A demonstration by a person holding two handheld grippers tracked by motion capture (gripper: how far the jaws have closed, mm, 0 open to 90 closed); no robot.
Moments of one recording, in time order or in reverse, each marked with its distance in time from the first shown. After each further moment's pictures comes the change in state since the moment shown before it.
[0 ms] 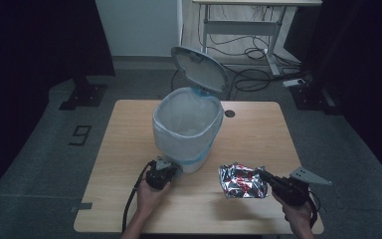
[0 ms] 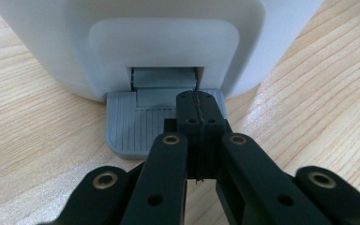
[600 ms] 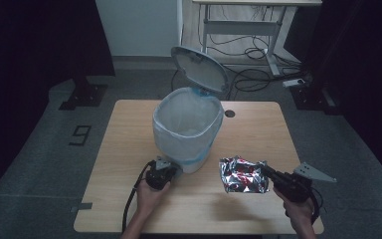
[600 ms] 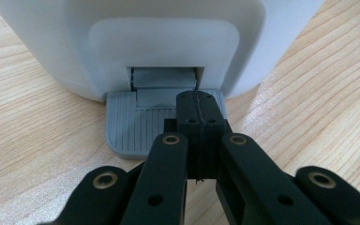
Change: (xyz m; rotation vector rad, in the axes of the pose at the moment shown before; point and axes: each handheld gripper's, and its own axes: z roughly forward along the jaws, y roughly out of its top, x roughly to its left) left arm 0.001 0.000 0.000 -0.002 -0.007 -0.004; right arm 0.003 0.017 -0.004 -0.053 0.006 -0.004
